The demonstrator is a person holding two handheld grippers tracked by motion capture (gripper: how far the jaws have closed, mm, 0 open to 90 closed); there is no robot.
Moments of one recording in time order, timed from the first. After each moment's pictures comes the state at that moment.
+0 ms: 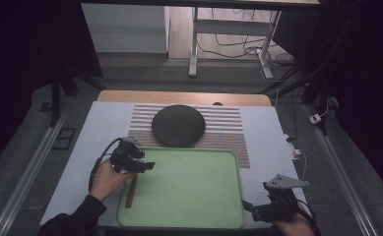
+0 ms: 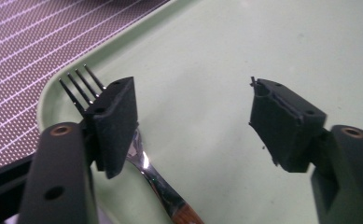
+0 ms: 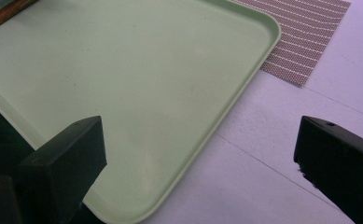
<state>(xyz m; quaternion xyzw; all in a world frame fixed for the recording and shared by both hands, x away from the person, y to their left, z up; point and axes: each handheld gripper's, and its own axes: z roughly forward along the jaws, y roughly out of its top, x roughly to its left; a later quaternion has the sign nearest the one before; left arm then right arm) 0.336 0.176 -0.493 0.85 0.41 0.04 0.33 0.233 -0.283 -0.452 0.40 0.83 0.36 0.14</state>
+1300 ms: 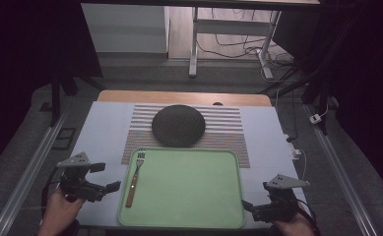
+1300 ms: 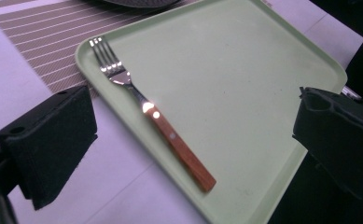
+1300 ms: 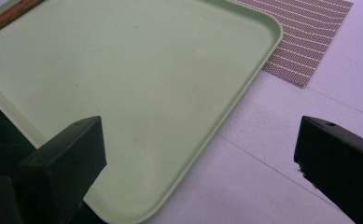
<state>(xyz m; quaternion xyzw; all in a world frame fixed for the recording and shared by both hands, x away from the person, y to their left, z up) 0.228 0.267 -0.463 0.78 0.42 0.05 0.46 0.233 -0.283 -0.452 0.40 0.83 0.37 0.14</state>
